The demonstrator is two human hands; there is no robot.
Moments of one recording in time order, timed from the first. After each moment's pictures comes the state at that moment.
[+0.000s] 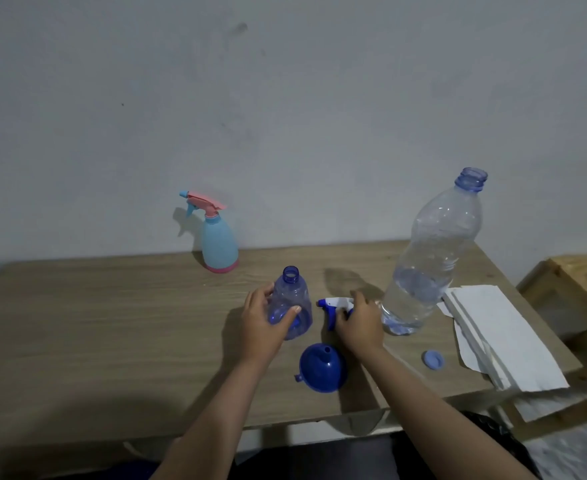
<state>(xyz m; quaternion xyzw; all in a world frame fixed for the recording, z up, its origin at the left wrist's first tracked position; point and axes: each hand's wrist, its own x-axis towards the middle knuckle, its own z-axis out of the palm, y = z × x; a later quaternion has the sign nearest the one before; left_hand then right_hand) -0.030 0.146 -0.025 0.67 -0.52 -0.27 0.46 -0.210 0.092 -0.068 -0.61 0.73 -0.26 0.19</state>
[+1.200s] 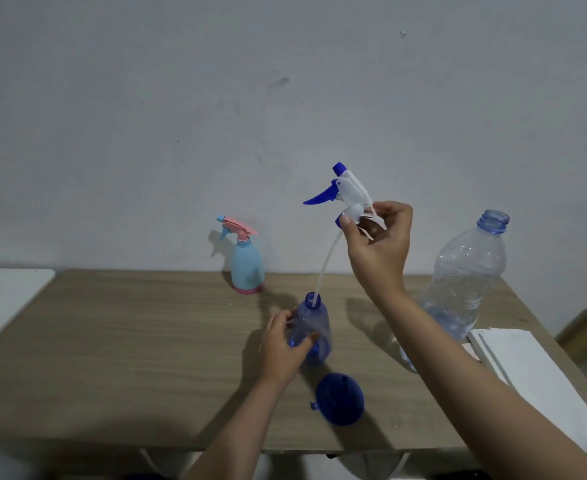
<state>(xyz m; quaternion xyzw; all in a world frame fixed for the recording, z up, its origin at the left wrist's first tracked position) -0.033 0.149 -0.019 0.68 -0.50 -0.28 0.46 -0.154 0.086 0.140 -0.52 0.34 -0.70 0.36</state>
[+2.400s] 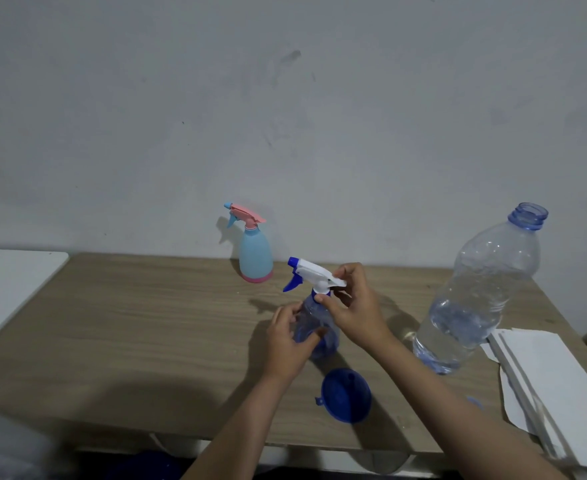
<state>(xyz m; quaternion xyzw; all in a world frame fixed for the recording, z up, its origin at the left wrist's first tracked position) -0.032 0.144 -0.031 0.66 -0.49 -0.28 0.49 -0.159 0.081 0.022 -0.68 0.39 -0.47 0.40</state>
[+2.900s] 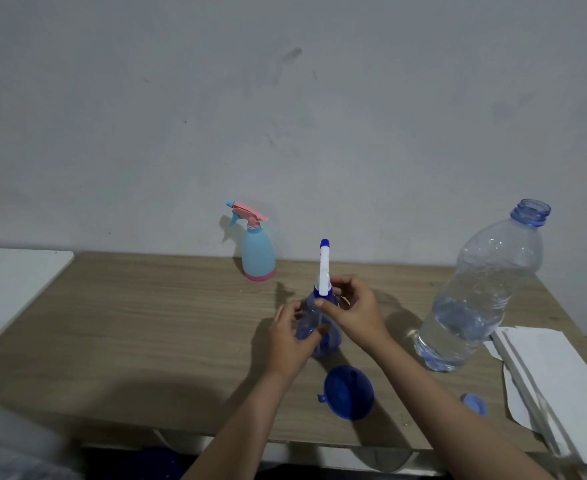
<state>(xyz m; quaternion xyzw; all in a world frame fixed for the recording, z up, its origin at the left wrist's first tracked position) -0.035 0.146 -0.026 0.65 -0.49 -0.29 0.51 -0.159 0.083 0.009 -0.60 0.42 -0.46 0.50</state>
